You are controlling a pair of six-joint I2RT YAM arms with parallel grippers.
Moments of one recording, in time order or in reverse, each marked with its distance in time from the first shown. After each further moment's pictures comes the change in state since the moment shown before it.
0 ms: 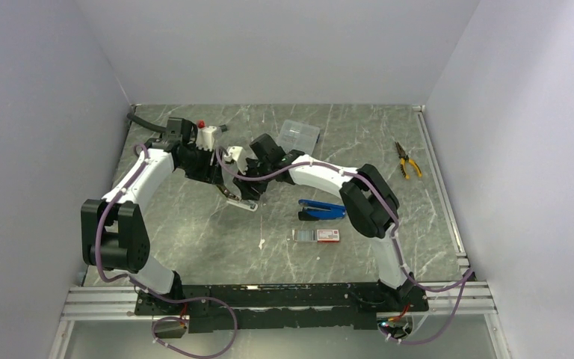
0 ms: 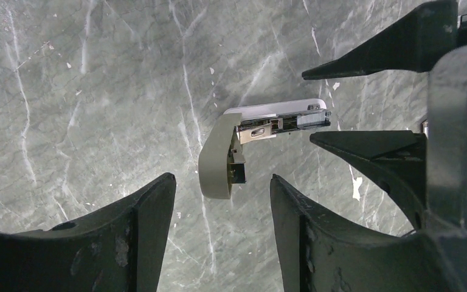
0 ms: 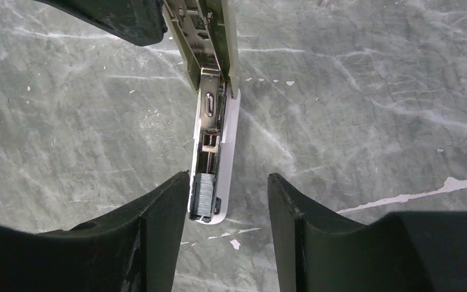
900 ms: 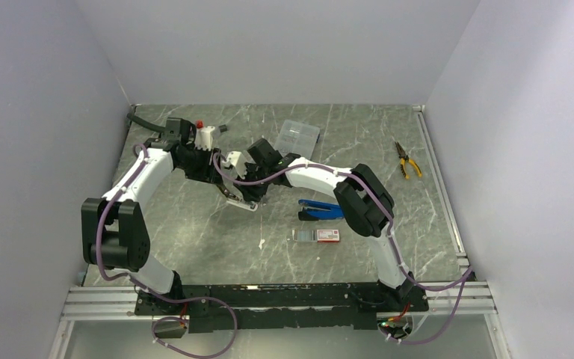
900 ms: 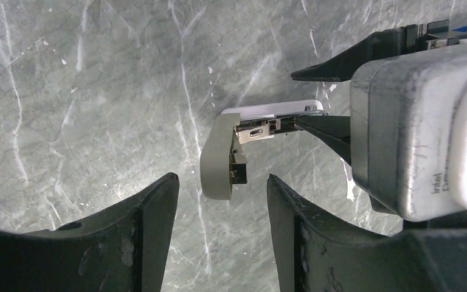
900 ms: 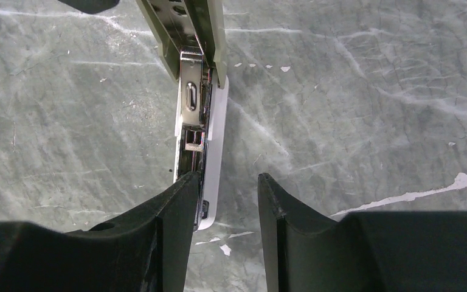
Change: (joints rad) left arm 0.014 0.007 0.000 0.000 0.020 -0.018; right arm 0.016 0.041 0.001 -0.002 0.069 -0.028
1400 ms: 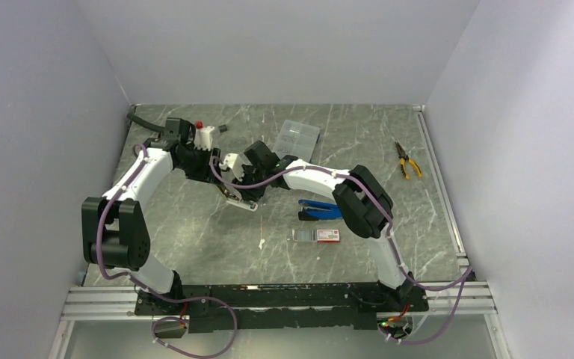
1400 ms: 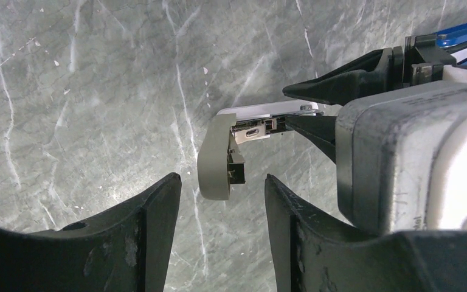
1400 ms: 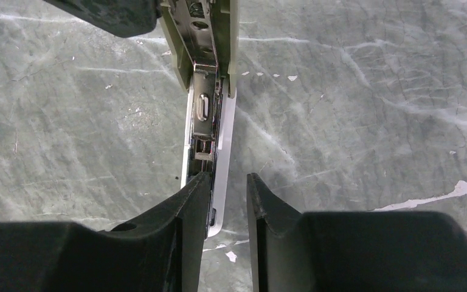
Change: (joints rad) left arm 0.005 0.008 0.000 0.000 0.023 0.000; right arm 0.019 0.000 0.001 0.009 0.032 -0.004
